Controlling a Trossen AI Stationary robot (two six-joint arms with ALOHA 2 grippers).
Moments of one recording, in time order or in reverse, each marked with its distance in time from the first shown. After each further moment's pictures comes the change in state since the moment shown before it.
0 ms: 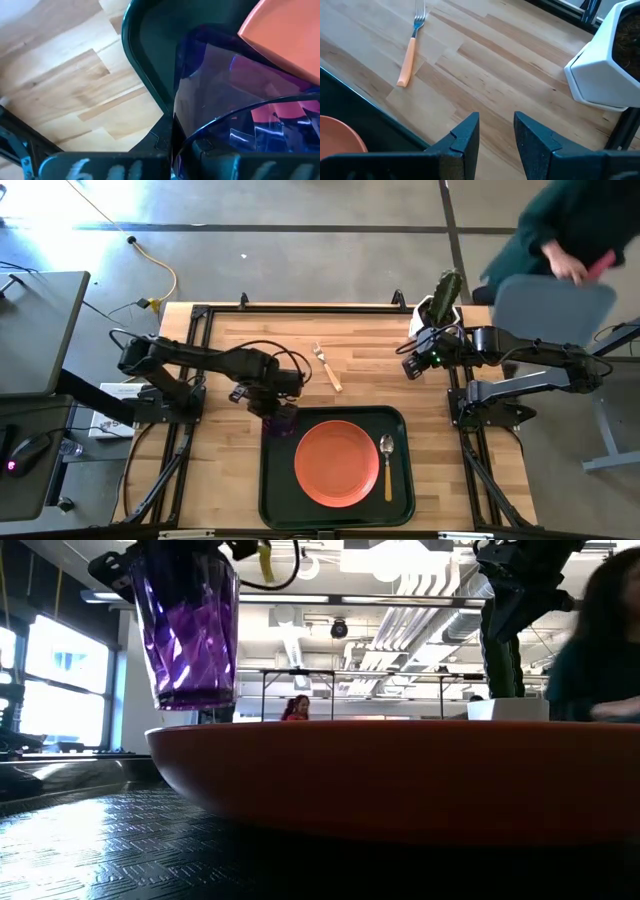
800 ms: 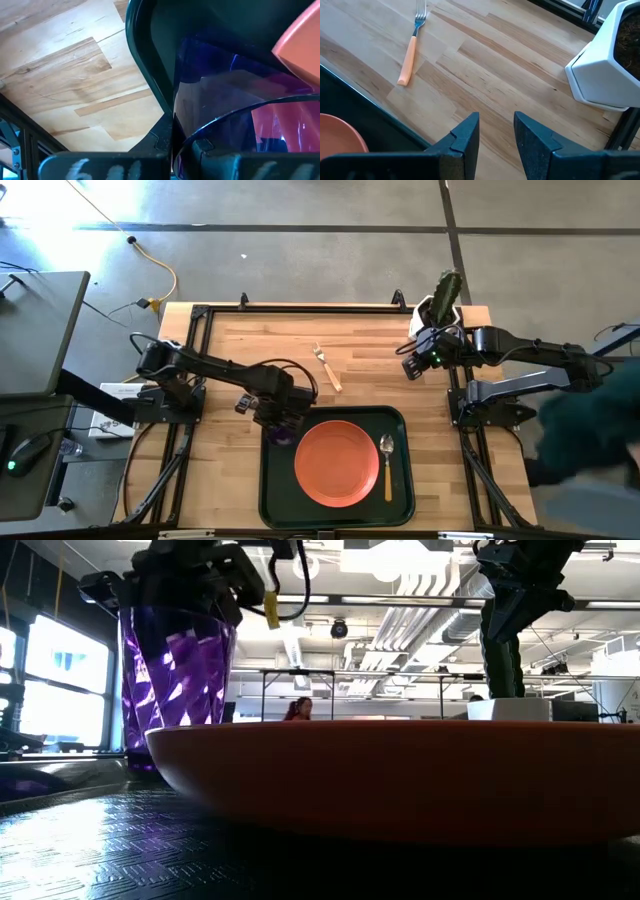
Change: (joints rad) left arm -0.049 0.151 -0.001 0.014 0.003 -0.099; right arm 0.000 0.000 0.000 -0.001 -0.004 -0.003
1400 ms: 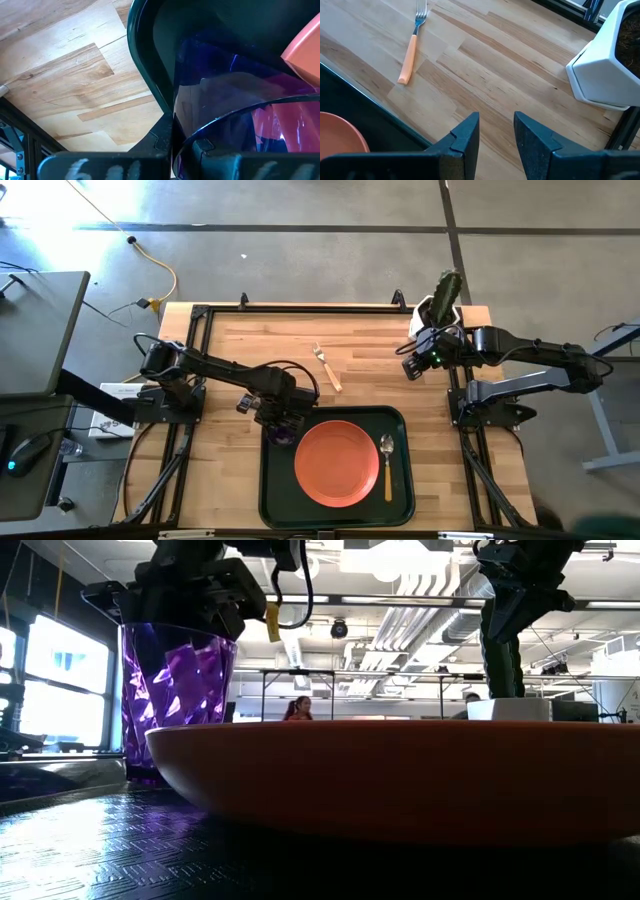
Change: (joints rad) left arm 0.000 0.029 0.000 0.000 -0.011 0.020; right arm 0.000 0.000 0.000 -0.003 -0.005 0.000
